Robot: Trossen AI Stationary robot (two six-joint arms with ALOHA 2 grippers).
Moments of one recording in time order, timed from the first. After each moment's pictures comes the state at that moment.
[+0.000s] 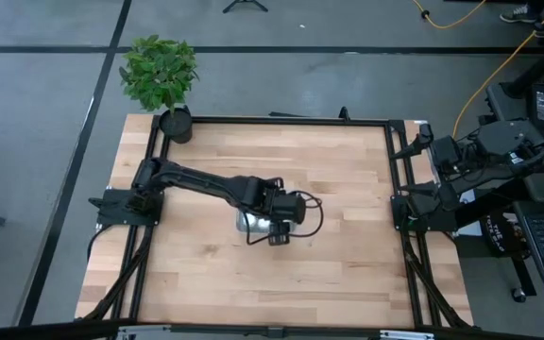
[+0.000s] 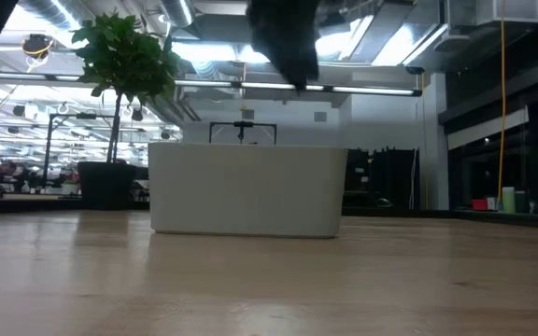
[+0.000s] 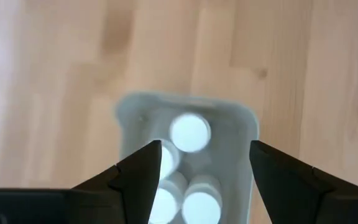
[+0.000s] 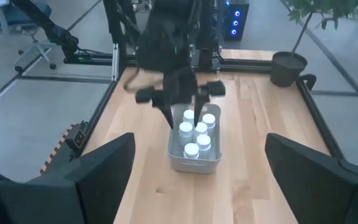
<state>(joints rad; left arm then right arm) -0.17 2.02 1.91 -1.04 -0.23 -0.25 0.35 0.78 1.48 -1.11 0.22 0.10</state>
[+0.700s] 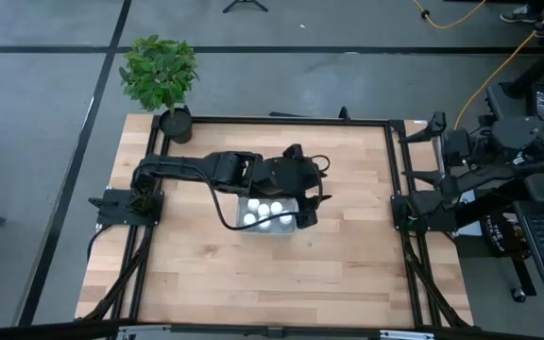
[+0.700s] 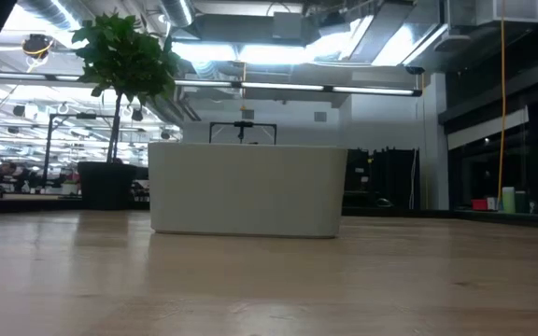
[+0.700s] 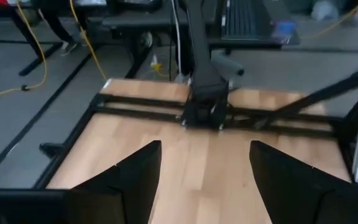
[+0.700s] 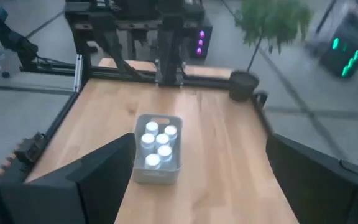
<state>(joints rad) -0.17 2.01 2.36 -0.81 -0.37 -0.14 0.35 0.72 1.48 -1.10 0.37 0.00</state>
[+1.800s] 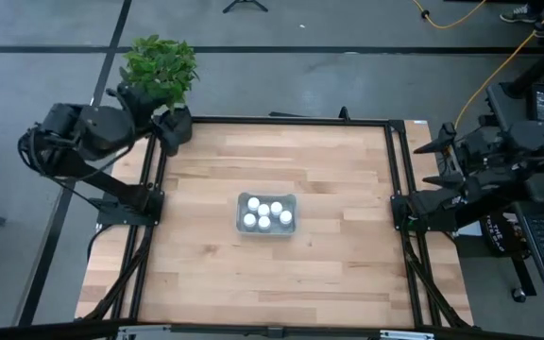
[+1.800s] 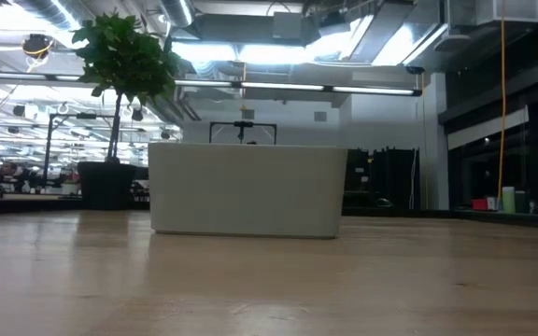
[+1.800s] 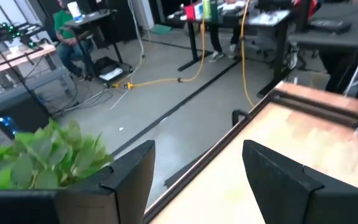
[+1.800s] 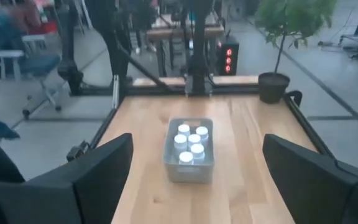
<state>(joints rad) -0.16 1.09 1.80 -1.23 -0.97 -0.31 0.35 0.39 1.24 -1.06 0.24 0.13</state>
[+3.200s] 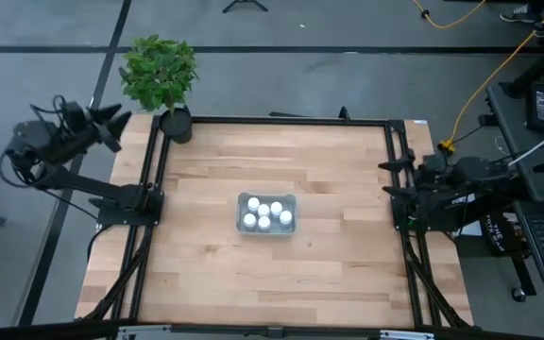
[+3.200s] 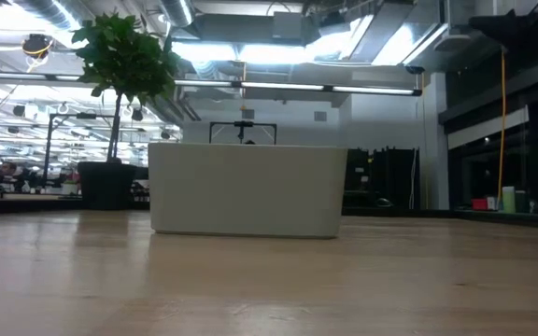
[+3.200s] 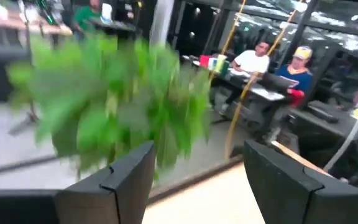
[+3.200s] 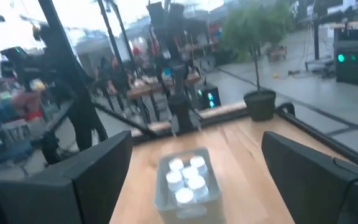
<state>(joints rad) -0.16 0.30 1.18 -1.06 -1.05 -0.43 0.35 0.00 0.50 -0.42 0.41 0.23</state>
